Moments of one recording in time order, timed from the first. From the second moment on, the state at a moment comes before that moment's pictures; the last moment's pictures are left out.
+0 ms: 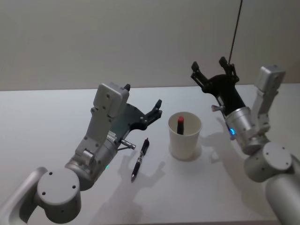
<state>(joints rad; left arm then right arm) -0.24 0.38 0.45 -1.63 -0.20 0.01 -0.01 0.60 -0.04 -0.17 -0.75 0.30 -0.57 0.36</state>
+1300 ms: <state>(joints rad) -0.24 0.38 0.45 -1.63 -0.20 0.01 -0.01 0.20 0.11 -0.10 -1.43 0.23 -0.07 0.15</state>
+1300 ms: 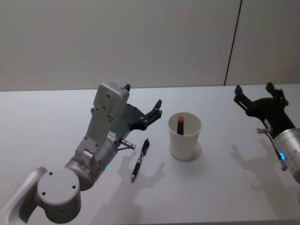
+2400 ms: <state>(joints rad) -0.24 0.38 0.45 -1.63 -0.20 0.01 -0.01 0.07 0.15 -0.05 -1.53 0.27 -0.04 0.03</state>
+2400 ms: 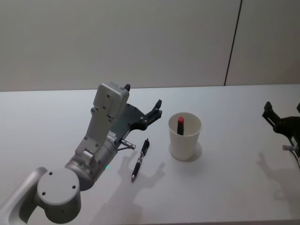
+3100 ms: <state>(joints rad) -0.24 0.38 0.45 -1.63 -0.20 0.01 -0.01 0.06 0.15 -0.04 -1.54 0.27 -0.04 0.02</state>
